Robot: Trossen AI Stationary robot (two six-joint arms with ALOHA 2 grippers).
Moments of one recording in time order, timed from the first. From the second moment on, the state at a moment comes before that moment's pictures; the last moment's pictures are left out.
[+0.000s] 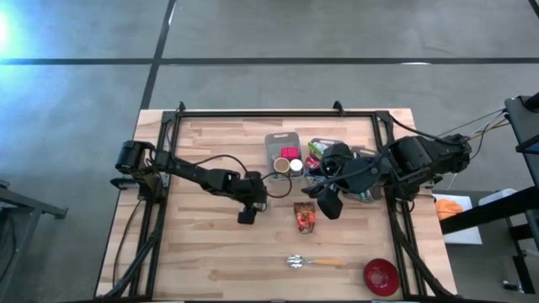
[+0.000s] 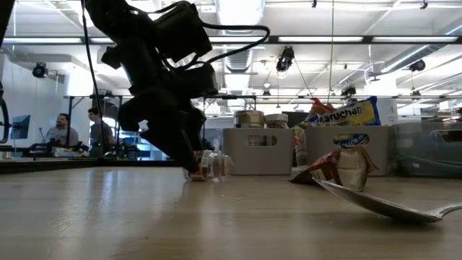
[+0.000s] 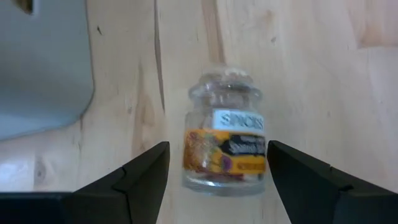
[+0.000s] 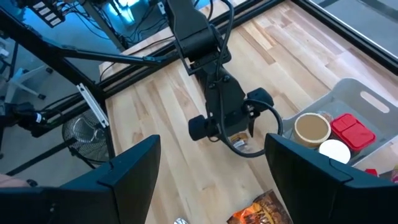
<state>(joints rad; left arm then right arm) -0.07 1.78 0.91 -0.15 -0.01 0.07 0.38 1.56 2.01 -1.17 0.39 0.77</state>
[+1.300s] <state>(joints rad) 0.04 1.46 0.95 -0.09 0.52 -0.40 0.41 1.56 1.99 -1.17 0.38 0.38</state>
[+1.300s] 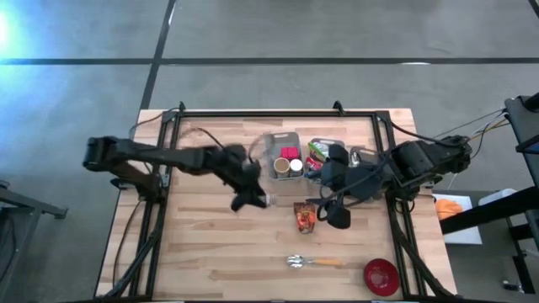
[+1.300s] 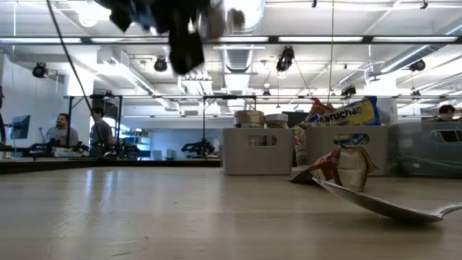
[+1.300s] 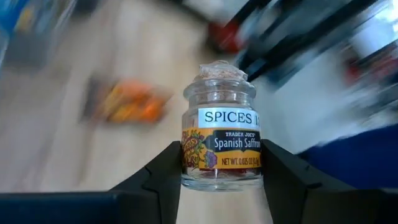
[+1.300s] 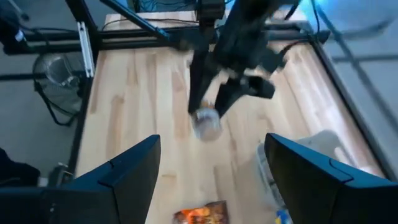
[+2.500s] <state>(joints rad) 0.07 1.34 1.14 0.19 0.78 -0.85 0.31 1.73 2.11 -0.85 0.23 -0.30</state>
